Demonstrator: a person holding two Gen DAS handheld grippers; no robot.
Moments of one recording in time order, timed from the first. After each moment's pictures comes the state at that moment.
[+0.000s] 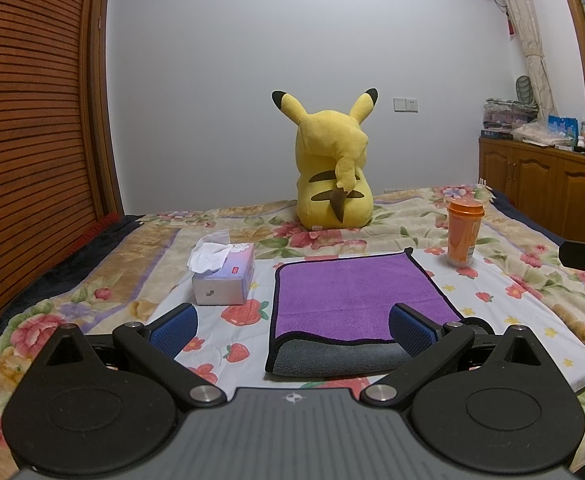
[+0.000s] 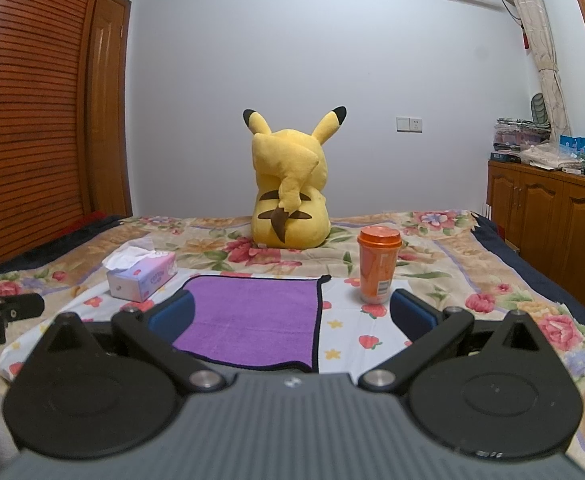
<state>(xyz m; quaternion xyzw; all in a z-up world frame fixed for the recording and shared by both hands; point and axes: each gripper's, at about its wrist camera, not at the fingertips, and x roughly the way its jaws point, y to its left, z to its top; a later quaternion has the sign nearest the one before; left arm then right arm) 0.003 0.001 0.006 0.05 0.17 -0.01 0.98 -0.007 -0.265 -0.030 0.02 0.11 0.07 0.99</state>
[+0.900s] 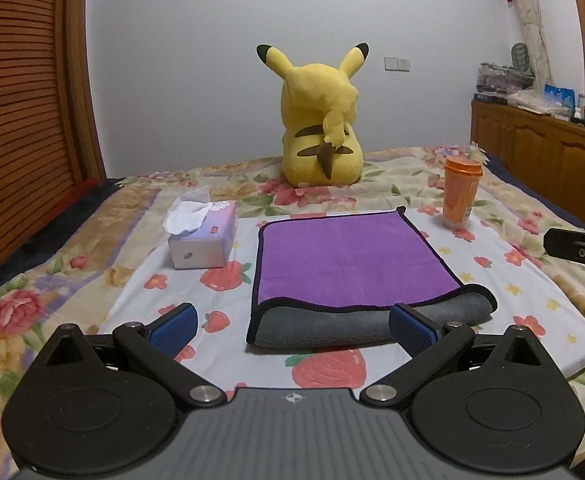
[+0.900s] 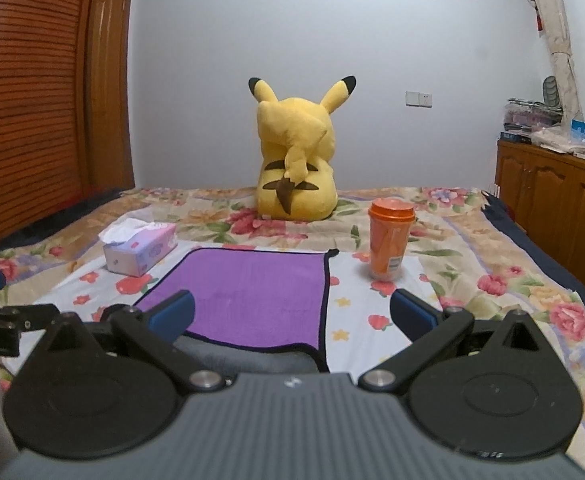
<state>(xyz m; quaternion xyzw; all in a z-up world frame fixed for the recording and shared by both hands) 0.039 -0.002 -0.023 0.05 0.24 -0.02 0.97 0.019 -0.249 -0.042 0.01 0.15 0.08 0.98</state>
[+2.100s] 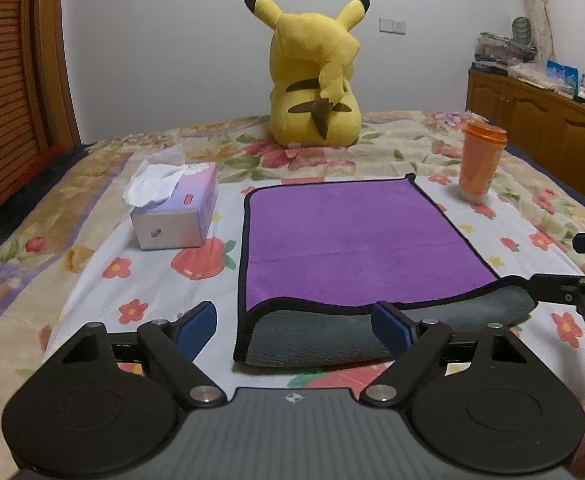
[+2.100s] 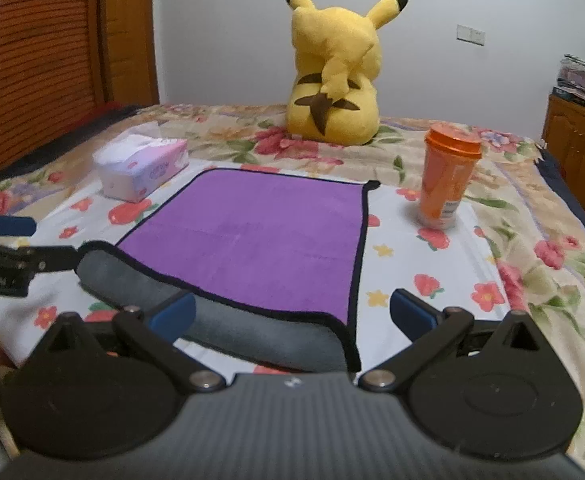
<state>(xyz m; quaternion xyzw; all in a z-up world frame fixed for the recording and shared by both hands) 0.129 0.017 -0.059 0.04 0.30 -0.05 0.95 0.102 -0.226 -0.078 -0.03 0.27 0.13 0.95</state>
